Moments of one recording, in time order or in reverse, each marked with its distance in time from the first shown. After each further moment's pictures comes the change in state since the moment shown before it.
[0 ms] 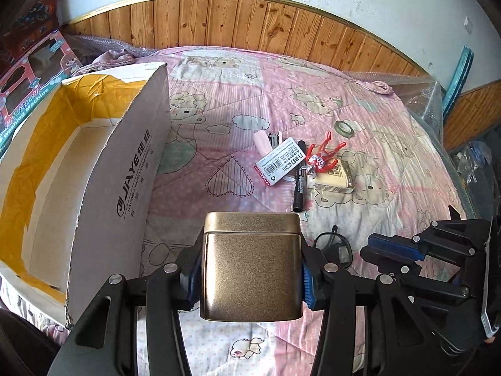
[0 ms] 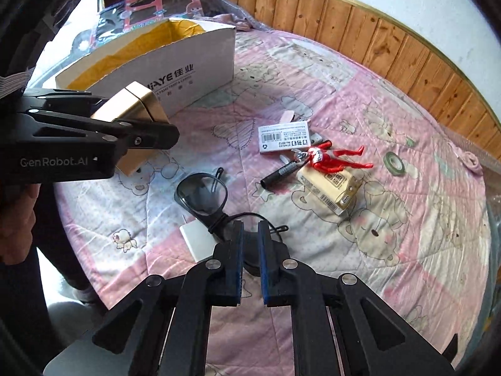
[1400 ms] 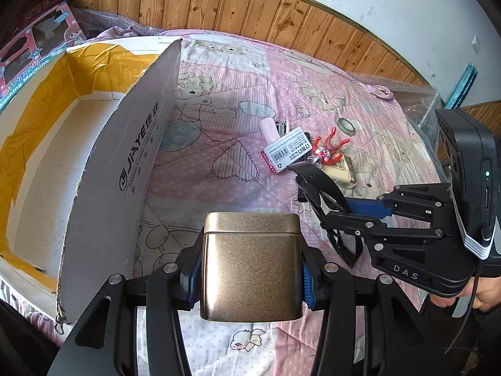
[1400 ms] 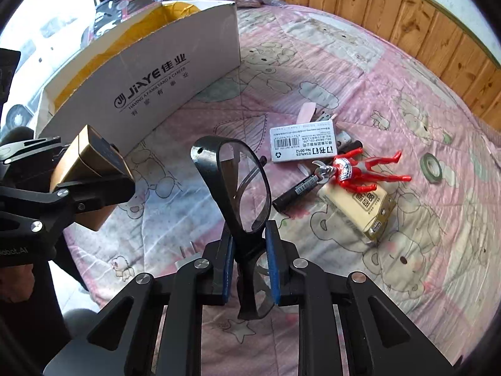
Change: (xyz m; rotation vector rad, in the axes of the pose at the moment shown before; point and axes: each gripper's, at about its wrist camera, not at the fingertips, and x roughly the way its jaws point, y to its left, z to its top) left arm 0.004 0.018 -0.009 -0.071 0.030 -0.066; right arm 0.046 -0.022 0.038 0.054 0.102 0.095
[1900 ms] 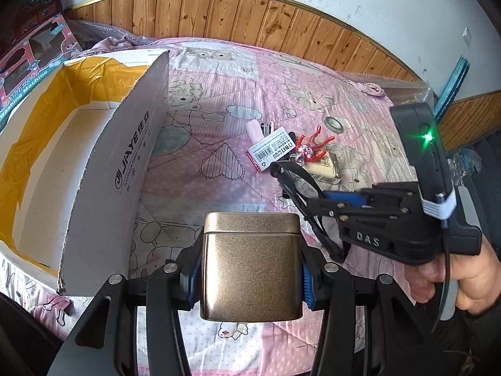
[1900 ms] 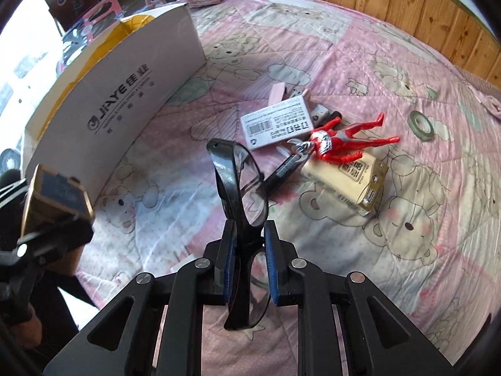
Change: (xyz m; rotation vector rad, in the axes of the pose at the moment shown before) left arm -0.014 -0.017 -0.008 0.028 -0.012 0.002; right arm 0.019 -0.027 0.004 0.184 0.027 -0.063
